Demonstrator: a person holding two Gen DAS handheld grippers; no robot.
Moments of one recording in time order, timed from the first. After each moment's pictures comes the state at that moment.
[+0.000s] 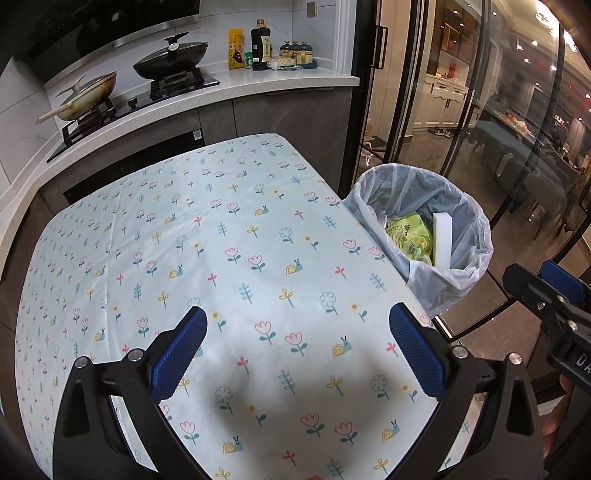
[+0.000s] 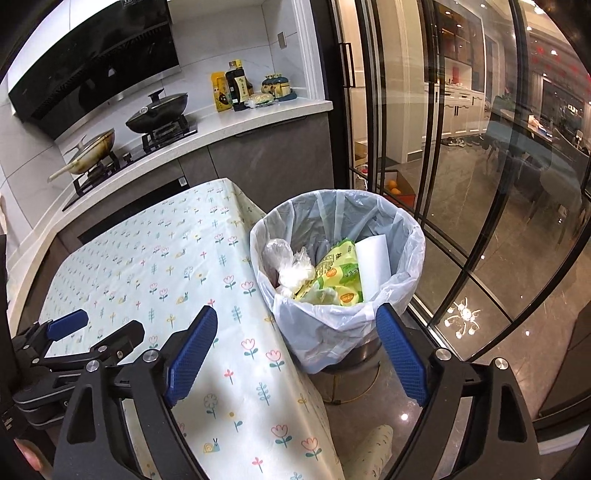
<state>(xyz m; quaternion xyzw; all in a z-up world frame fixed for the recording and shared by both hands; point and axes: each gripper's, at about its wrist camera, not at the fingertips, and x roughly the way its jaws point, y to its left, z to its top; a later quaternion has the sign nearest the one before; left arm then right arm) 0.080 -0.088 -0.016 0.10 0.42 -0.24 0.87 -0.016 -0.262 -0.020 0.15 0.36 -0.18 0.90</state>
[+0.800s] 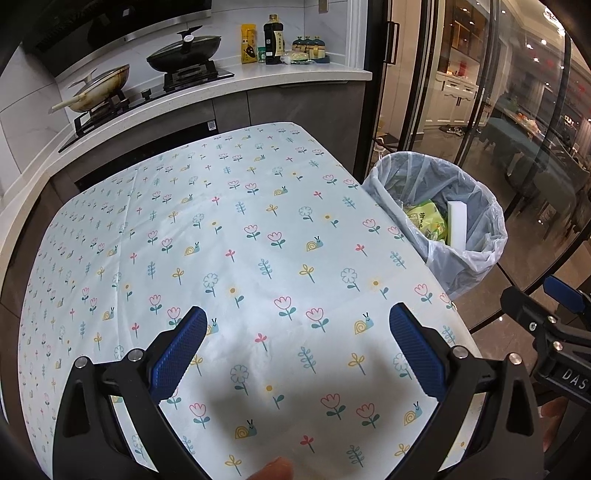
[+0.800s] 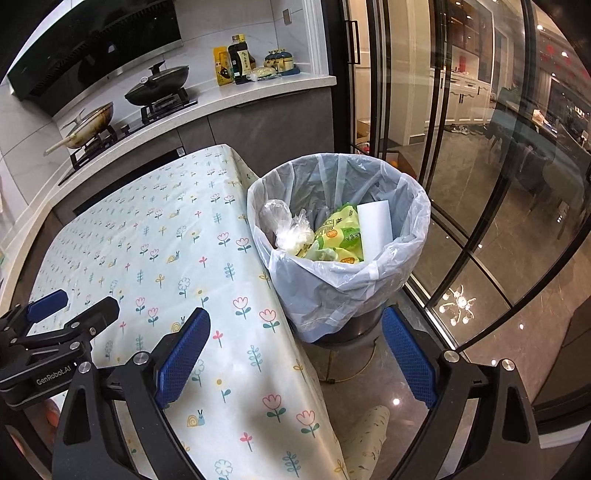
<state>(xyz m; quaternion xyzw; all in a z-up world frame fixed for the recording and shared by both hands) 0.071 -0.070 -0.031 0.10 0.42 -0.22 0.88 -0.020 -0.254 -0.050 0.14 0.40 -0.18 0.89</state>
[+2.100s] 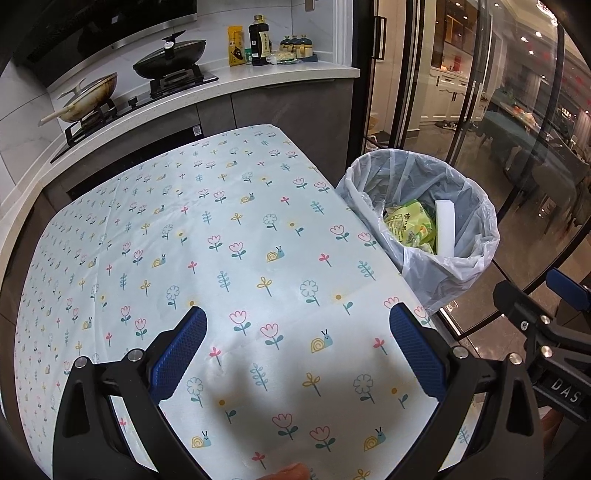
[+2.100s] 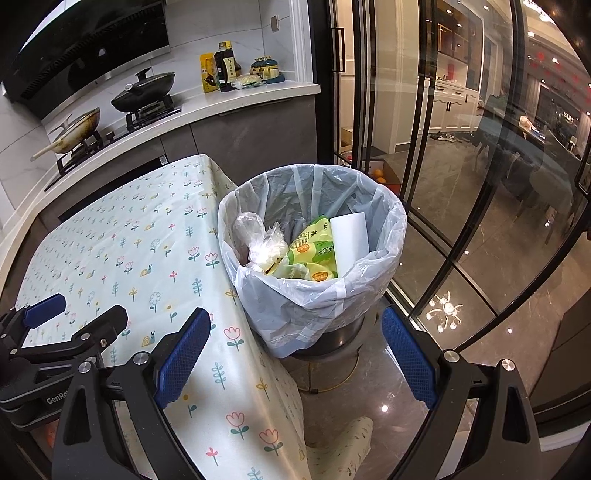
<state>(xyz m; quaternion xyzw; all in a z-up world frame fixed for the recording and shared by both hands) 0.065 -0.116 -0.036 0.11 0.42 -0.22 0.87 -0.018 -0.277 -0.052 0.13 0.39 -0.21 0.89</state>
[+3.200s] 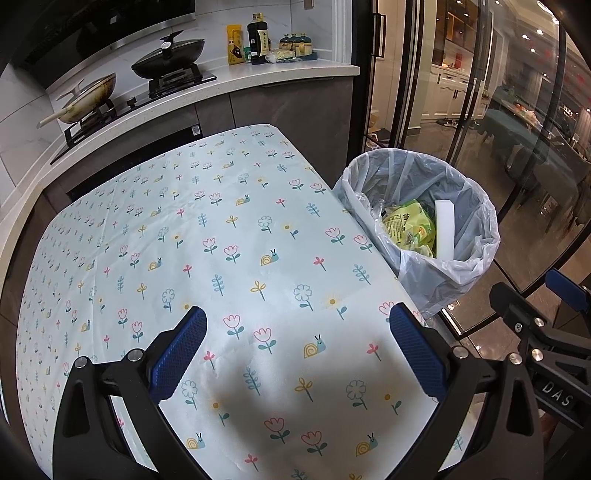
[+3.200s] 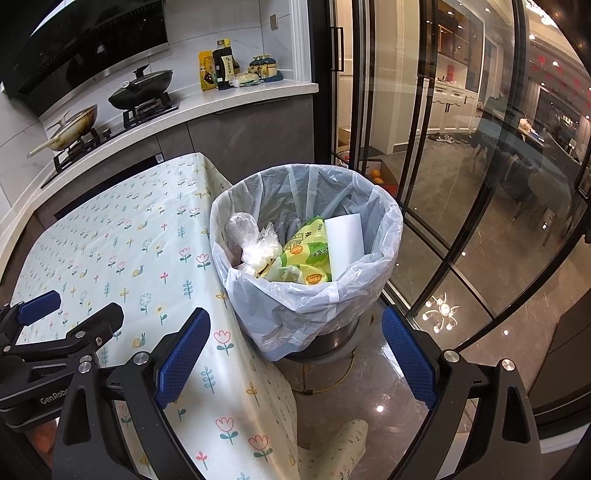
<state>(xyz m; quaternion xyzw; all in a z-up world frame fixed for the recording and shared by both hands) 0.067 -0.125 -0.035 0.12 0.42 -0.22 0.87 -0.015 -0.284 -0.054 0.12 0.39 -0.21 0.89</state>
